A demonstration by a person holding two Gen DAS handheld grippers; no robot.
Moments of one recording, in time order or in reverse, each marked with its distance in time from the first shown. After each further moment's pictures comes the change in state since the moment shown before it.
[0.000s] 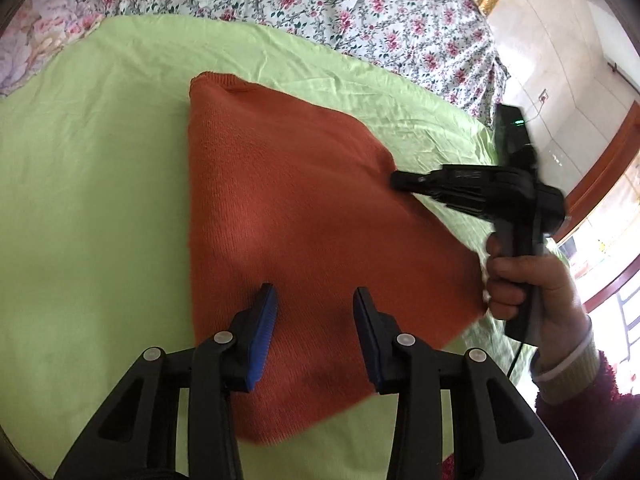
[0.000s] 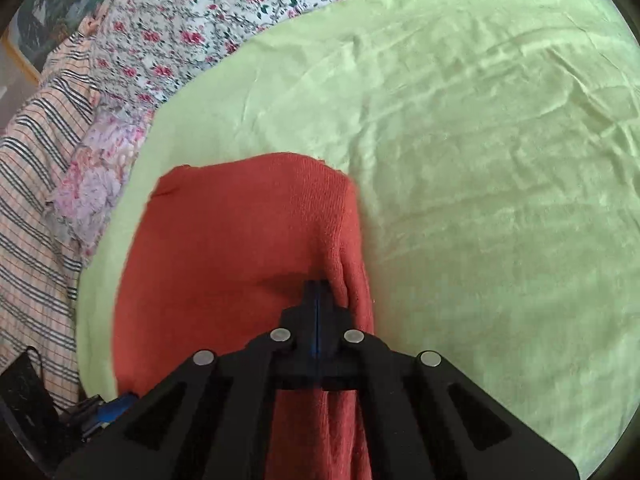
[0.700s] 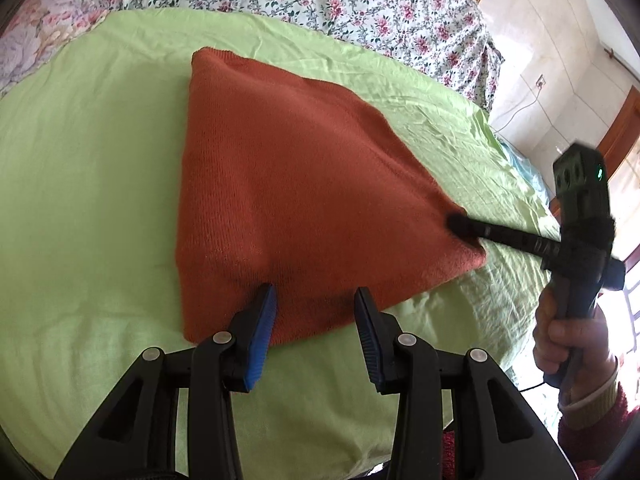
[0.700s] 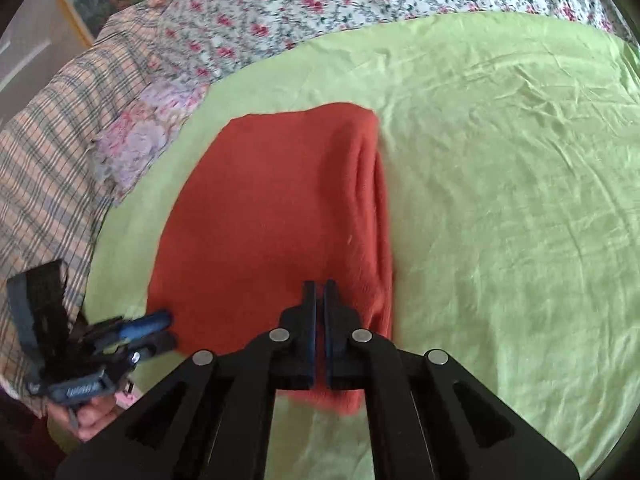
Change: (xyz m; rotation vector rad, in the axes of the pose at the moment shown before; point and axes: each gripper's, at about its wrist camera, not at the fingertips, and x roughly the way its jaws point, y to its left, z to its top) left arm -0.007 -0.005 -0.042 0.024 0.027 0.008; right arm -0.089 0.027 -0.110 -0.164 -0.041 0.007
